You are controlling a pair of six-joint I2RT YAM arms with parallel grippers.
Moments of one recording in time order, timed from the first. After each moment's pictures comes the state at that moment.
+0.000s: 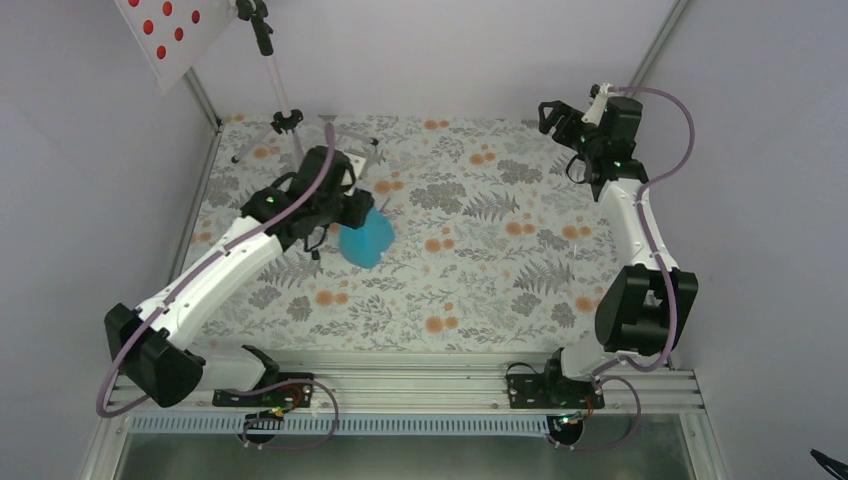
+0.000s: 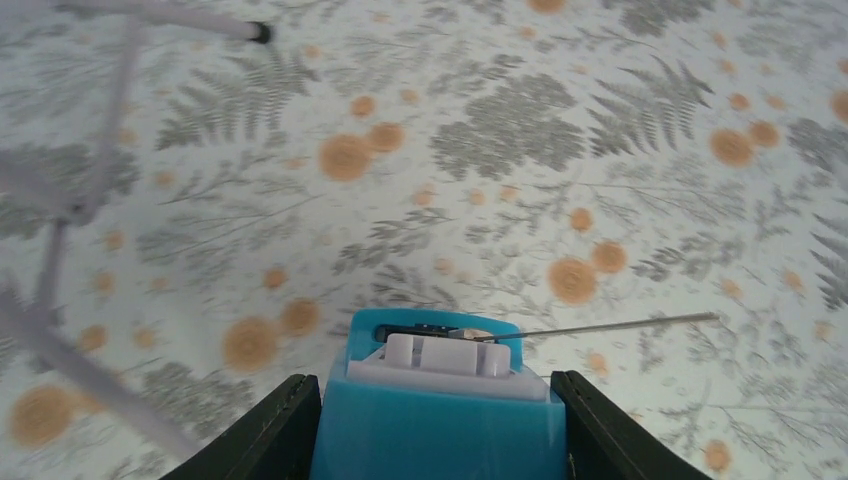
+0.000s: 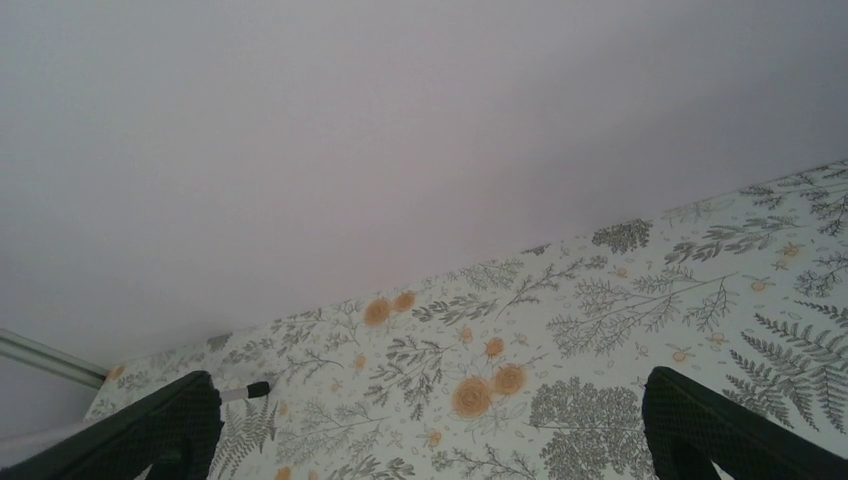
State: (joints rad) left arm -0.56 1.29 1.29 -0.76 -0.08 -0.19; right arm -0.10 1.57 1.39 -0.16 -0.33 0.41
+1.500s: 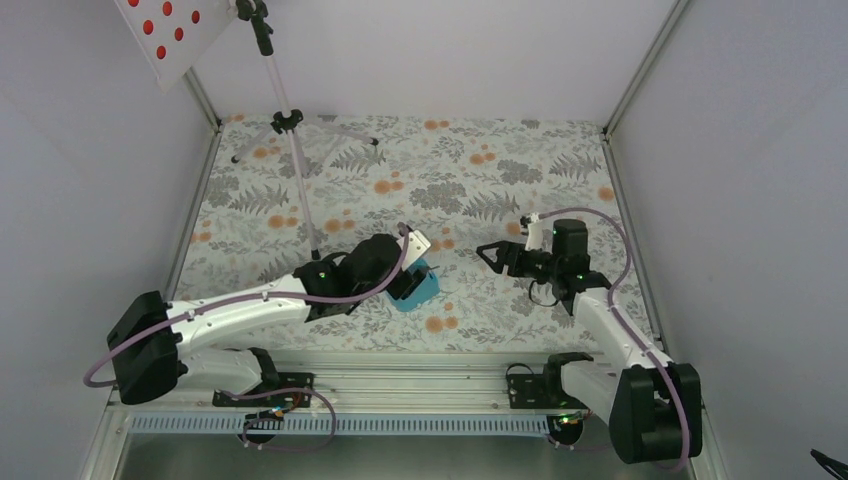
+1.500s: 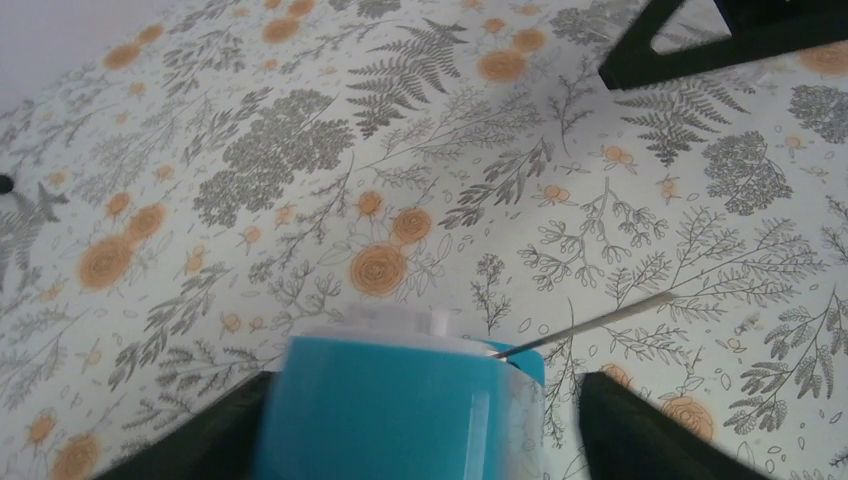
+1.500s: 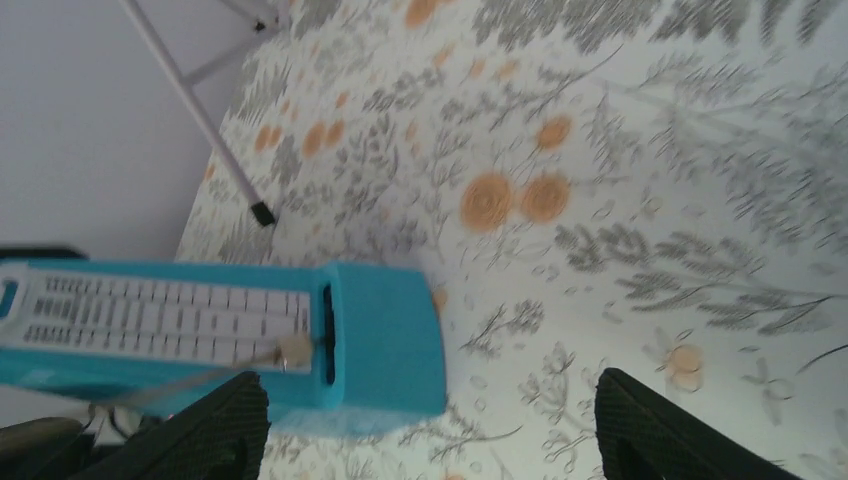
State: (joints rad) left arm -1.04 1.25 0.83 -0.19 -0.23 -0.03; right arm 0.10 1.02 0.49 -0.14 -0.71 0.37
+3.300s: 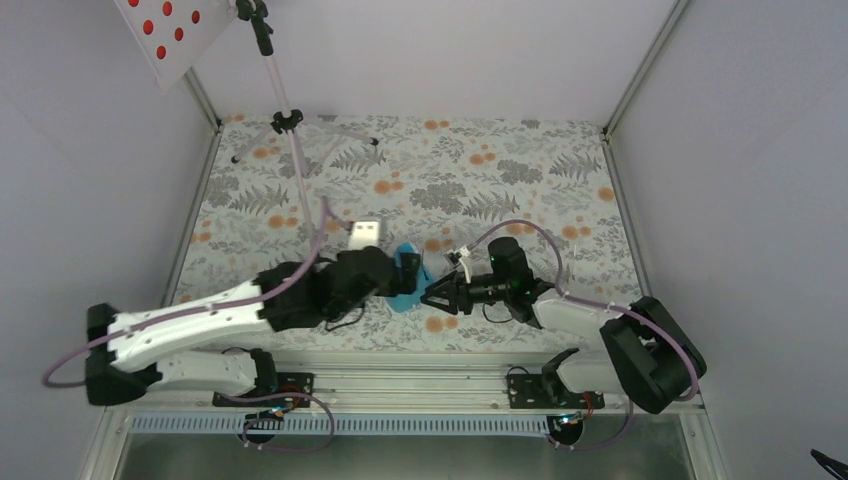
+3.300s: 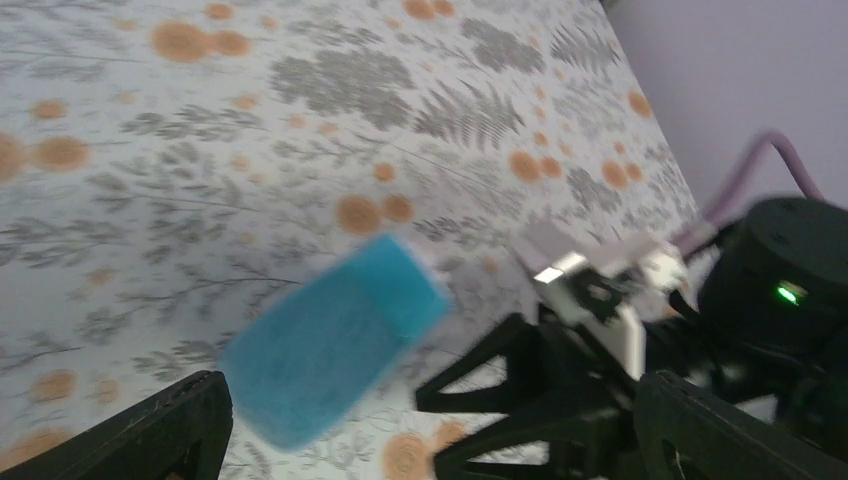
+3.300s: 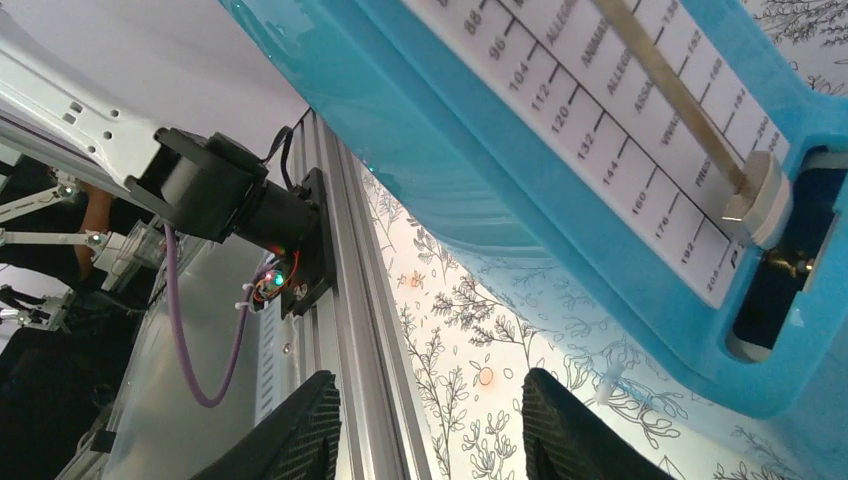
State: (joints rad) left arm -1.20 1.03 1.01 -0.66 -0.51 -0.96; right arm 0.59 1.29 0.36 0.39 -0.91 0.35
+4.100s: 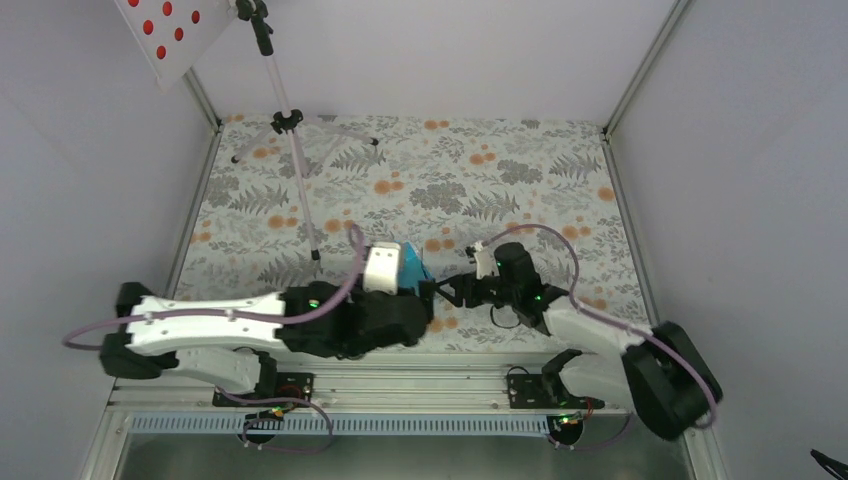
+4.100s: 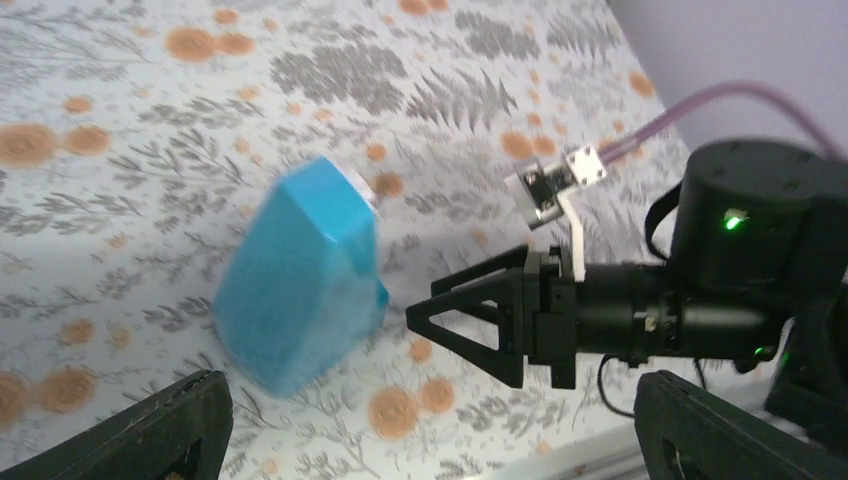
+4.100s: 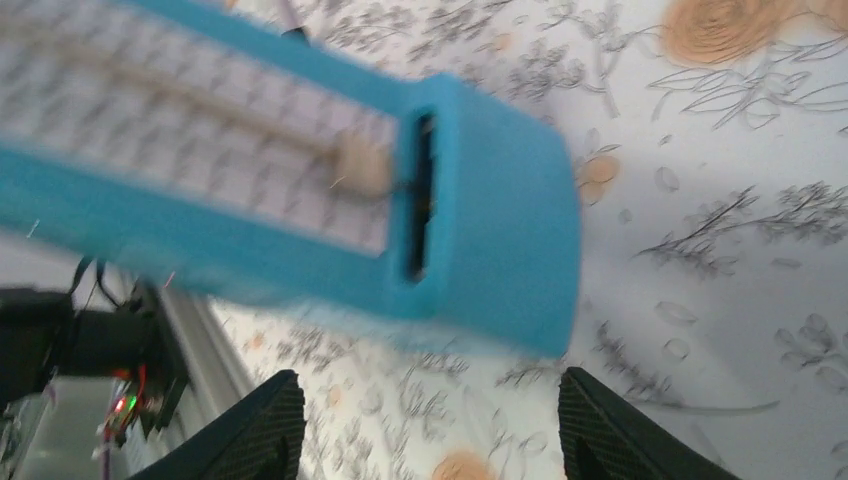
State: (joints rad) left arm -1.54 1.30 1.30 -0.97 -0.78 -1.21; right arm 0.58 1.06 0.31 0.13 -0.52 0.51
